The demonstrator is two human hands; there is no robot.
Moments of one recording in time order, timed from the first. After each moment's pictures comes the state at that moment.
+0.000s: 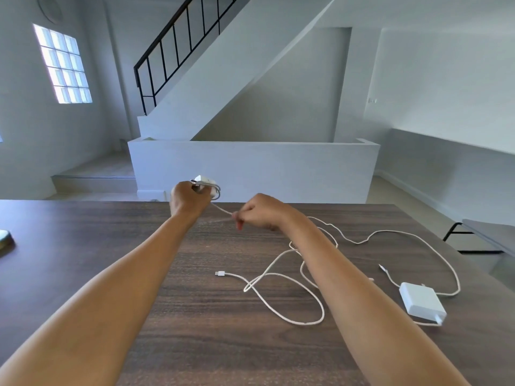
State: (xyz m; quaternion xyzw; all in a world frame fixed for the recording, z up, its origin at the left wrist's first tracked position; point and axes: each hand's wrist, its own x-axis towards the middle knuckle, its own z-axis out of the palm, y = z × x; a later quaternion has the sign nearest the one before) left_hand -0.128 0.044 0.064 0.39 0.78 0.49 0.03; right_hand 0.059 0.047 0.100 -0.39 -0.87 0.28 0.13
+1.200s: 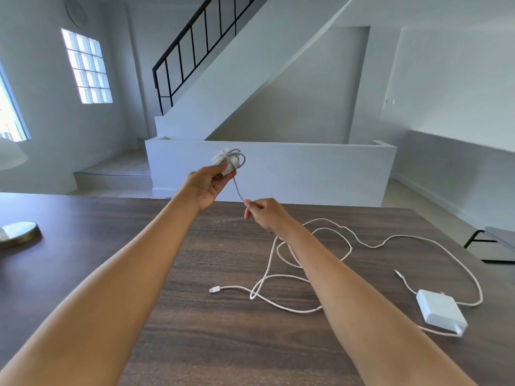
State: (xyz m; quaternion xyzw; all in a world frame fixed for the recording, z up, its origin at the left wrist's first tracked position) left_hand -0.130 0.034 0.105 0.24 0.37 0.76 0.47; right_hand 0.029 0.076 0.057 -0.37 -0.81 0.38 0.26
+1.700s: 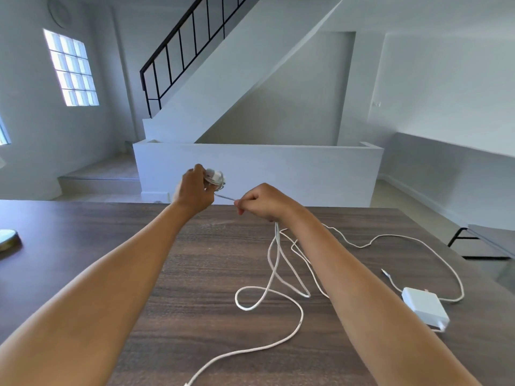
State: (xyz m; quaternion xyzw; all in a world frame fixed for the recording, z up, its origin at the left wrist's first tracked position) left_hand -0.149 0.058 0.075 0.56 0.72 0.40 -0.09; right_hand 0.056 0.058 0.109 -0.36 -0.86 0.29 0.20
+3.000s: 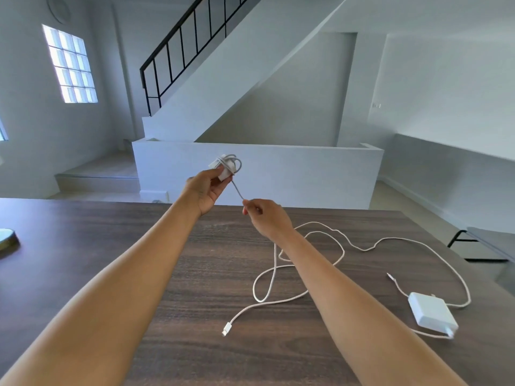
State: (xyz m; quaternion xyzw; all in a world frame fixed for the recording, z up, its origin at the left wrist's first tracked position) left_hand -0.128 0.055 0.101 0.22 0.38 0.76 0.47; right_hand 0.029 0.090 0.048 -0.40 -0.83 0.22 0.31
